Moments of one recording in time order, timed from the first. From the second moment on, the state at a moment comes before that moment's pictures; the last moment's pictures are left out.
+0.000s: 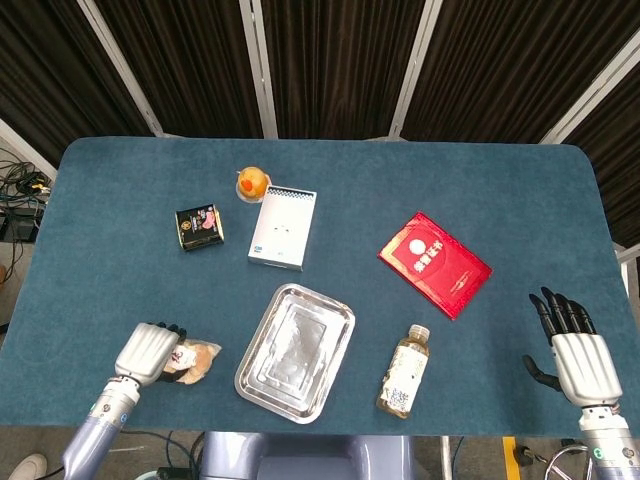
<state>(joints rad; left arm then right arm) -0.33 -1.41 -0.01 -1.74 1.26 1.12 0.71 0.10 -1.11 0.03 -1.67 -1.50 1.41 -0.15</state>
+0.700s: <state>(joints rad) -0.51 -1.55 -0.17 -1.98 1.28 1.13 0.76 0.10 -1.10 0.03 -1.67 -1.49 1.41 -0.15</state>
